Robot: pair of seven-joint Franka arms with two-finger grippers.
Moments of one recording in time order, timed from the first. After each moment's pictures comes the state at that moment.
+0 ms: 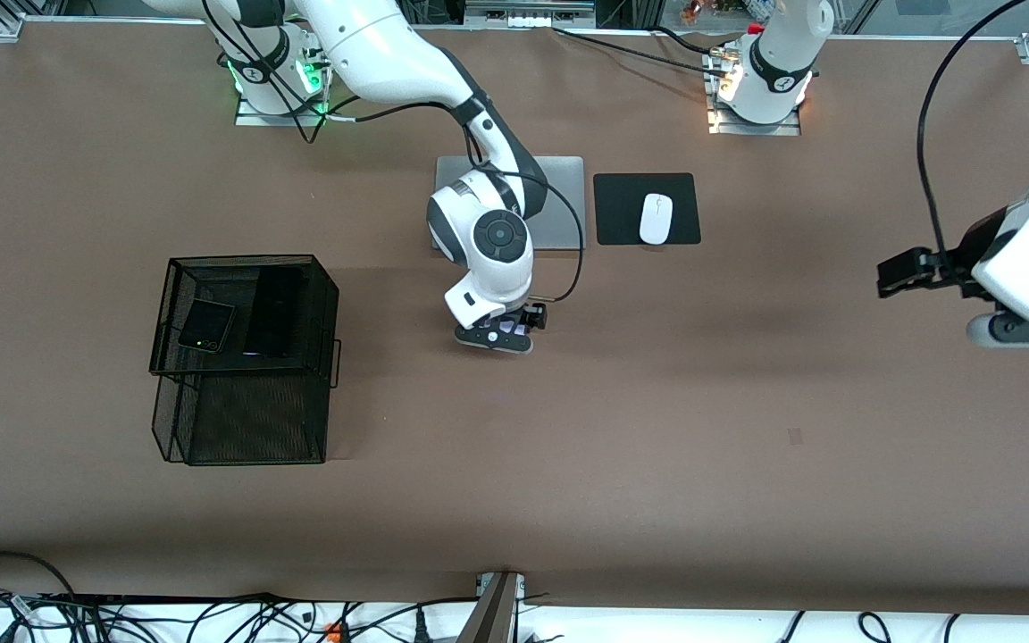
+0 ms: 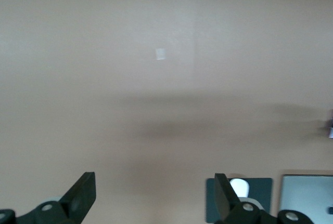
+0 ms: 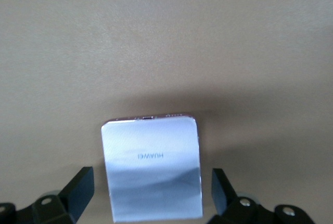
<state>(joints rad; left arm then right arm) 0.13 0.32 -0.29 -1.19 0.13 1.42 -0.13 0.97 0.94 -0.30 -1.31 0.24 2.22 0.82</state>
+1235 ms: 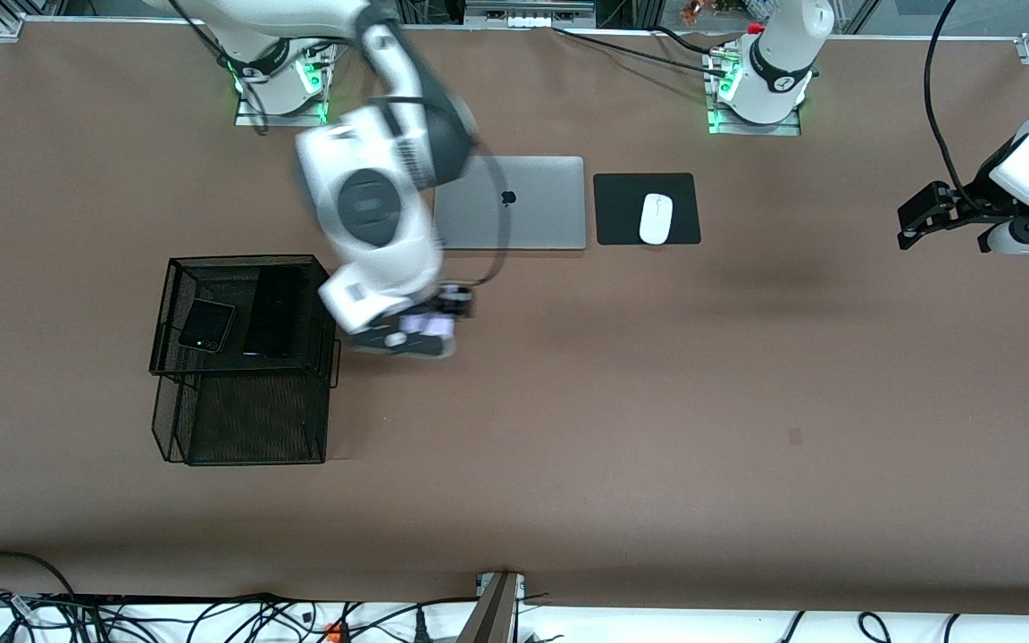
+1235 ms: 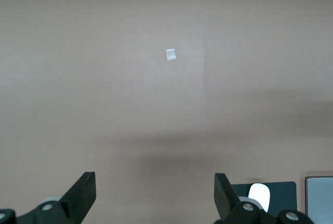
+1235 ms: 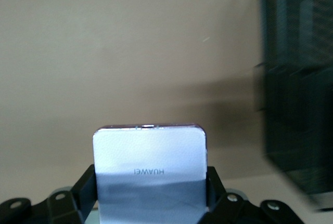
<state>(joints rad) 0.01 -0.04 -0.04 -1.72 0.03 1.73 -0.01 0.75 0.64 -0.37 -1.15 0.24 1.69 0.47</state>
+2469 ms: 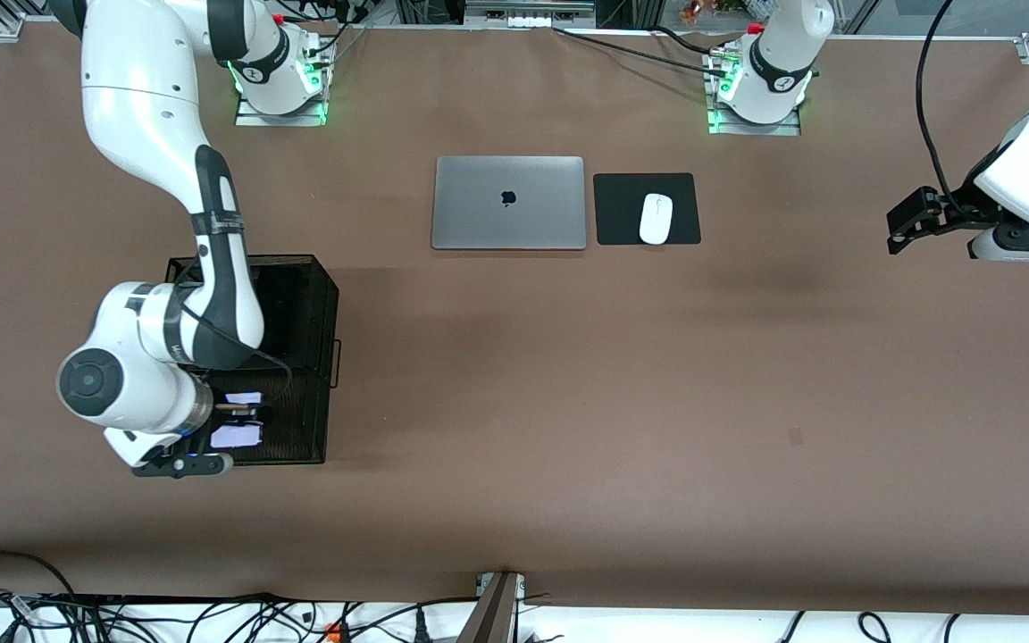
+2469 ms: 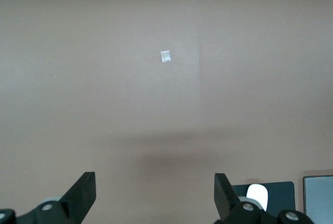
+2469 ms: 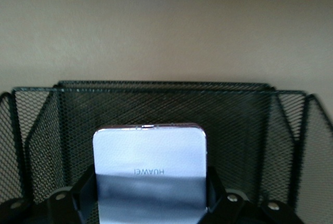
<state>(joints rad) -0.01 -0.02 -0.04 -1.70 0.03 1.73 -0.01 0.42 0.87 -0.45 -1.27 0.34 2.03 -0.09</state>
